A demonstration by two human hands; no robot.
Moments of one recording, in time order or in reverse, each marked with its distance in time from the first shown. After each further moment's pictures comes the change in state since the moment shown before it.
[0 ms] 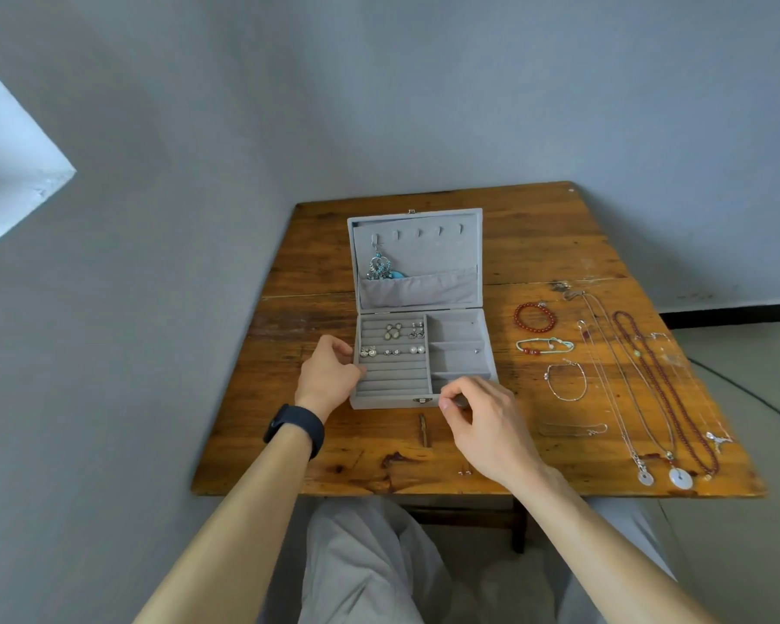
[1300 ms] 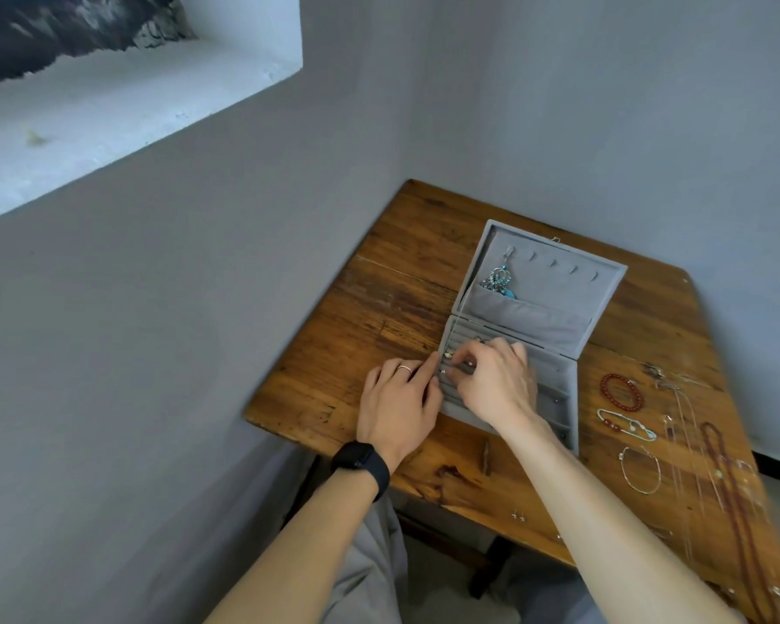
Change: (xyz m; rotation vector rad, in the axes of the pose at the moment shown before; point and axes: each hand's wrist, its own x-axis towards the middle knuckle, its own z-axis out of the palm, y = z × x) left_hand -0.036 -0.061 0.038 0.340 0.447 0.400; right_hand 0.103 -0.076 0.048 -0.452 -0.248 0.031
